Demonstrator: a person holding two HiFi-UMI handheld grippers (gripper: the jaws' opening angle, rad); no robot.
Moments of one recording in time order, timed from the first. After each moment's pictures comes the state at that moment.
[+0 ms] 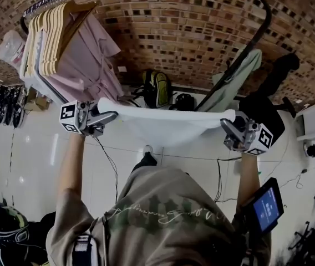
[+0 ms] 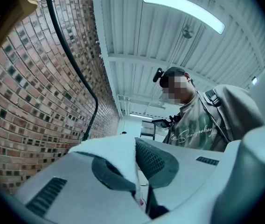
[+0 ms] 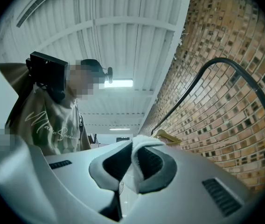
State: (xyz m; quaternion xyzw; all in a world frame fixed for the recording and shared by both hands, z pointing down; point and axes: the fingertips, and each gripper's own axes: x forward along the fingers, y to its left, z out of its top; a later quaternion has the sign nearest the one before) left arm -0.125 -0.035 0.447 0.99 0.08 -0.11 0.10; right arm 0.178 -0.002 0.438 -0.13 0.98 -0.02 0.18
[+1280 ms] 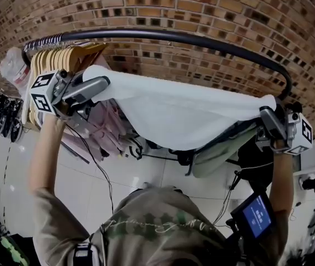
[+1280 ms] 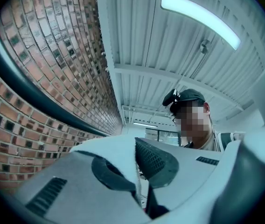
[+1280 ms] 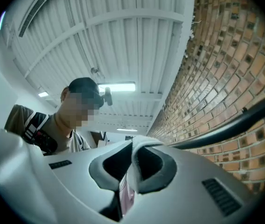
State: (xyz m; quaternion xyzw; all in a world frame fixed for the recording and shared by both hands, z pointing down) left arm -0.140 -0.229 0.210 0.98 0.07 -0.13 0.10; right arm 0.170 -0.184 0.202 -0.06 0.98 0.03 0.16
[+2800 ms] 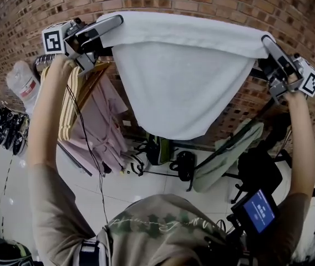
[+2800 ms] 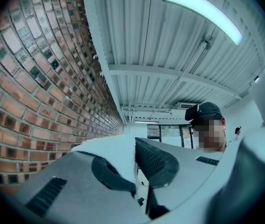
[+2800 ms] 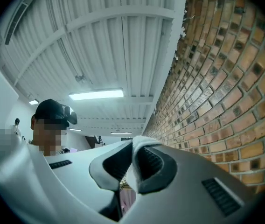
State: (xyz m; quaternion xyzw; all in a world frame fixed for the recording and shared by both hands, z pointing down) left arm -0.128 -0.325 0.079 0.99 0.07 -0.11 0.05; right arm 0.184 -0.290 0.062 -0.08 0.98 0.01 0.16
